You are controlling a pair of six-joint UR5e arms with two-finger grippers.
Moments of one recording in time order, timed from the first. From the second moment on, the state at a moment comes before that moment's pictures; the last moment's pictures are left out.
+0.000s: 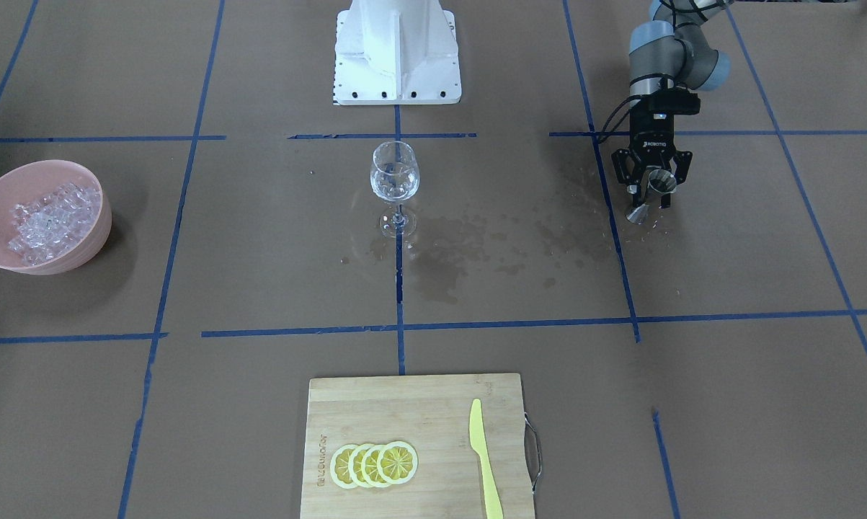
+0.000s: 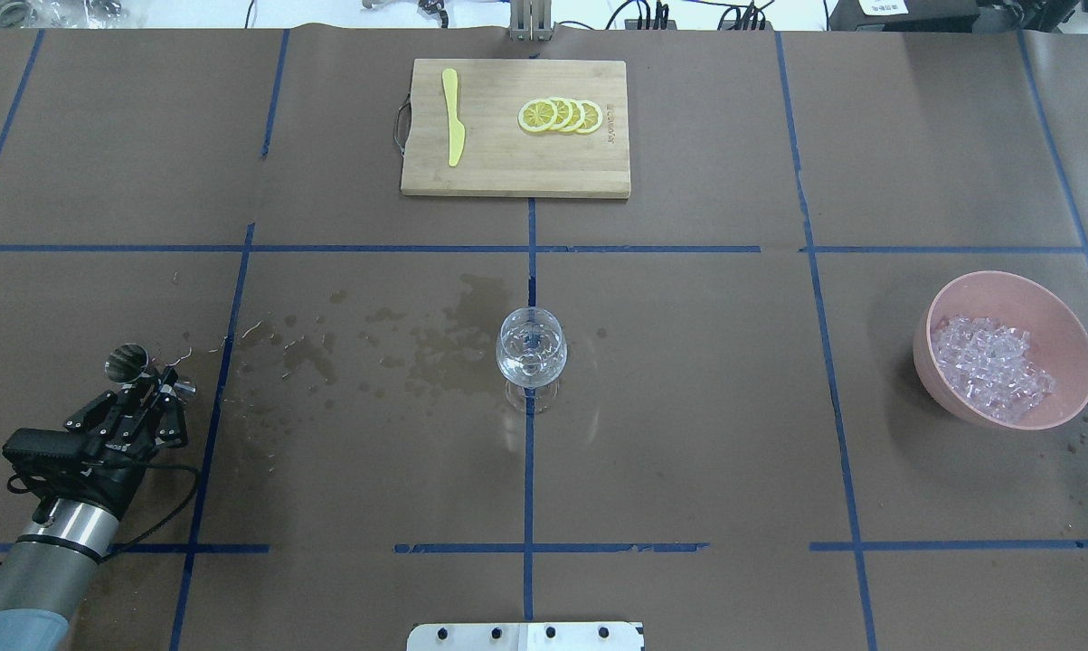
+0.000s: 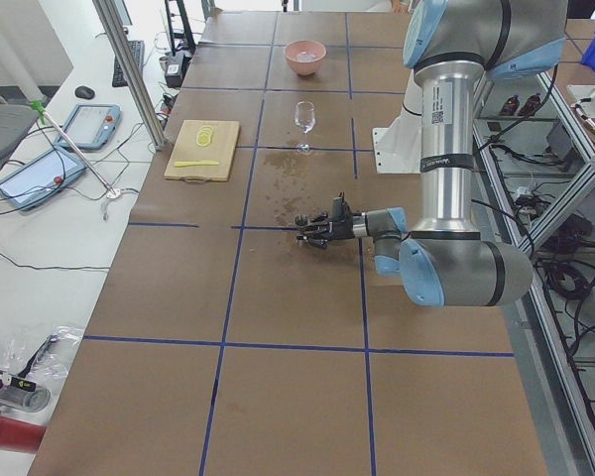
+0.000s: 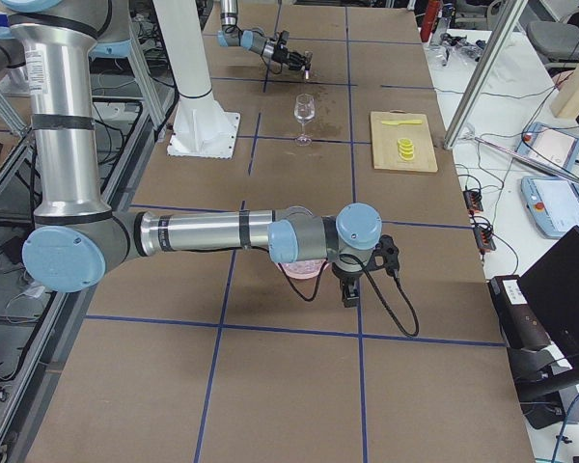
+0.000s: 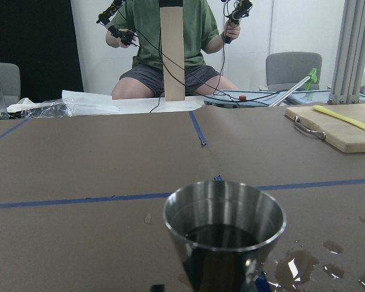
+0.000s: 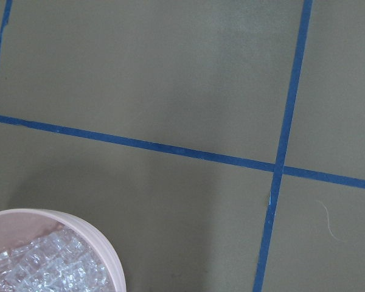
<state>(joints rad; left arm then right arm) -0.07 -1.43 -1.59 -2.76 -0.41 -1.25 1.52 -1.53 1.62 -1.52 2.47 -0.03</state>
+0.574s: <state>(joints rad) -0.09 -1.44 -1.63 -2.86 -0.42 -1.08 1.52 -1.53 1.63 -1.52 2.47 -0.03</state>
